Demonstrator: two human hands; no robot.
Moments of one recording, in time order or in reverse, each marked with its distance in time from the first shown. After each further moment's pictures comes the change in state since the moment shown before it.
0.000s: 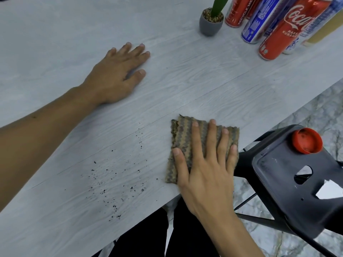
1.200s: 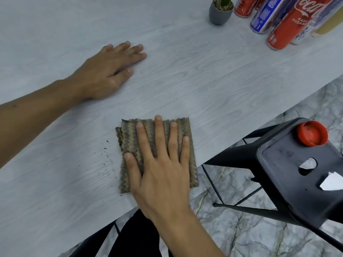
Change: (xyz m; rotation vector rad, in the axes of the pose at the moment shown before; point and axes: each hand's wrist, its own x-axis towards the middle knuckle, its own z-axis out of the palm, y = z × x) left_hand -0.053 -0.022 -0.015 -0.003 -0.043 0.118; right_hand -0.043 -0.080 0.025 0.087 -0.027 -0.245
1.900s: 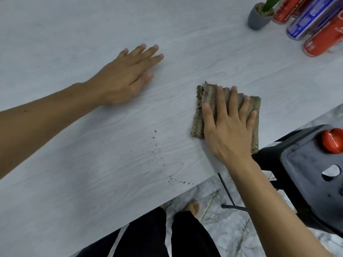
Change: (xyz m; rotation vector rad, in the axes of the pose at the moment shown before) left_hand -0.074 -0.022 -0.015 0.027 -0.006 -0.046; right_hand 0.070 0.028 -0.024 0.016 -0.039 0.274
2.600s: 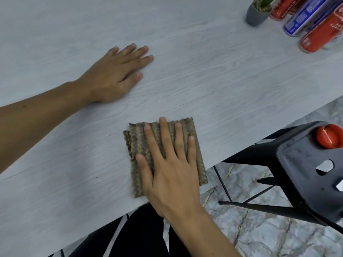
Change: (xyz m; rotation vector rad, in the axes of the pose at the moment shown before) left_hand -0.016 -0.017 0.007 0.058 0.000 -0.002; right_hand -0.118 -0.058 0.048 -0.048 -0.048 -0.380
